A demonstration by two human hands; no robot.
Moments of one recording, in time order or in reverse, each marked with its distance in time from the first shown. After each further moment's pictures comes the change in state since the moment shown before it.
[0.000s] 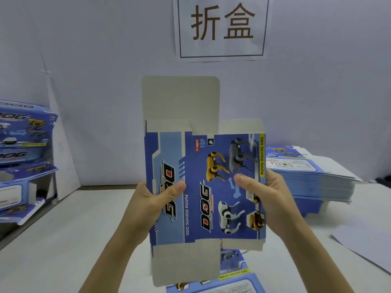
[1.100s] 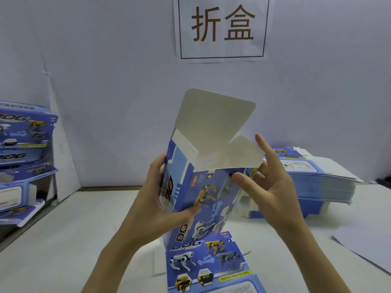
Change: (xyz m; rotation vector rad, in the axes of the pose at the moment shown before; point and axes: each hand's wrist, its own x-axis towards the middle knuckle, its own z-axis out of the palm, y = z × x) left_hand -0.010 0.014 -0.001 0.218 -0.223 0.381; right_hand -0.003 -0.006 0.011 -0.077 0.019 -0.364
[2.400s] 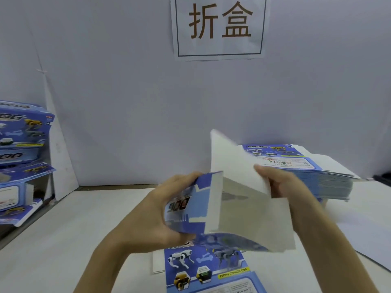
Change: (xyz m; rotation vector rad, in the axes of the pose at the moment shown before) left_hand -0.005 0.001 -0.009 0.200 -0.332 0.008; right_hand 0.010 -0.013 -0.027 0.189 0.140 0.903
